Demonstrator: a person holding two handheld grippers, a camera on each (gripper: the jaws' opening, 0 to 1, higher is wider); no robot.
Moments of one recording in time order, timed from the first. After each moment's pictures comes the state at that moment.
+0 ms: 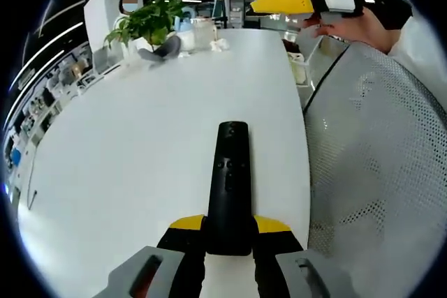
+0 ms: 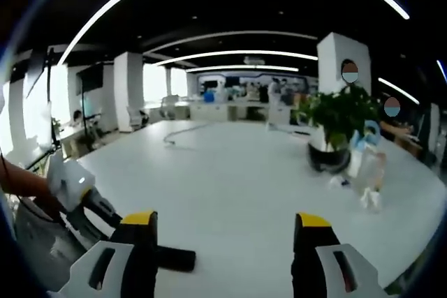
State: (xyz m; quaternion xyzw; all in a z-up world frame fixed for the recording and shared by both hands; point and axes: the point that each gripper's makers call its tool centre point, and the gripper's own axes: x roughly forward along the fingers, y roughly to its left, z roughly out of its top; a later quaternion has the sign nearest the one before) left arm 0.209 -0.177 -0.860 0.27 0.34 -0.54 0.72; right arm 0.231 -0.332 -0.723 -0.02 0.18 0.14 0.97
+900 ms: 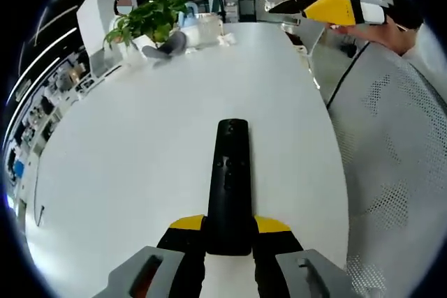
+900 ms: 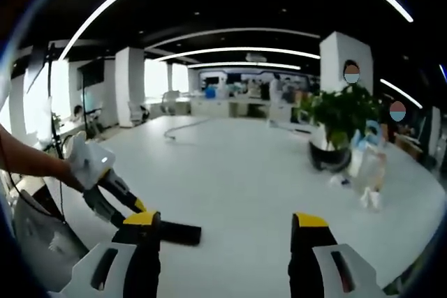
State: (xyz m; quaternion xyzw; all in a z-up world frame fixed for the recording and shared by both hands) left arm 0.258 -0.171 -0.861 0.31 0.33 -0.54 0.71; right arm 0.230 -0.332 -0.728 -0.03 0.19 0.14 0.97
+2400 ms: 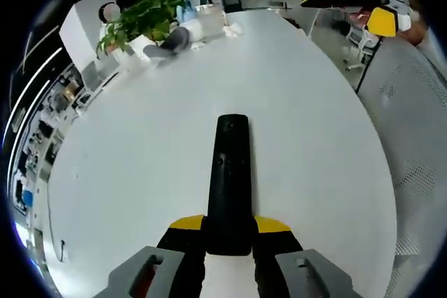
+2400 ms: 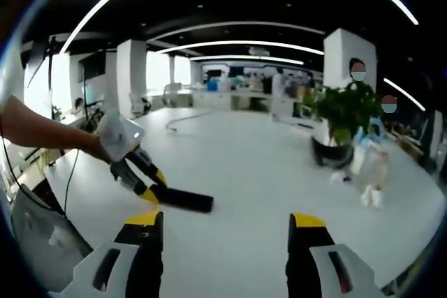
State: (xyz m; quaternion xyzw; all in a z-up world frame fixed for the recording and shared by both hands) left arm 0.327 -0.170 -0.860 0.38 0.31 -0.54 0.68; right arm 0.227 -0.328 -0.737 -0.04 0.22 0.14 0.96
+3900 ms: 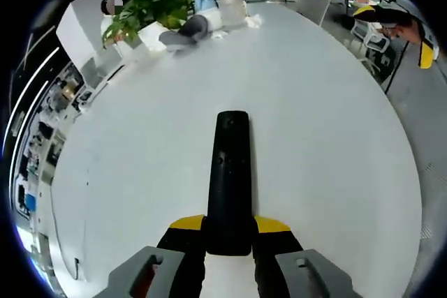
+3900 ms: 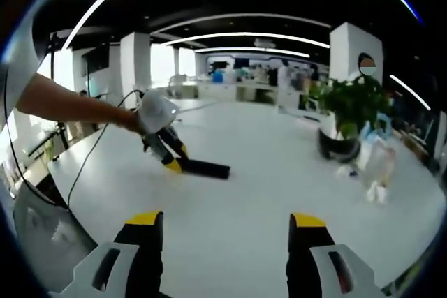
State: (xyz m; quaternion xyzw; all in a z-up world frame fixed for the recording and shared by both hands) left arm 0.419 -0.159 -0.854 0.40 0.33 -0.53 0.67; right arm 0.225 -0.321 -0.748 -0.05 0.25 0.16 0.95
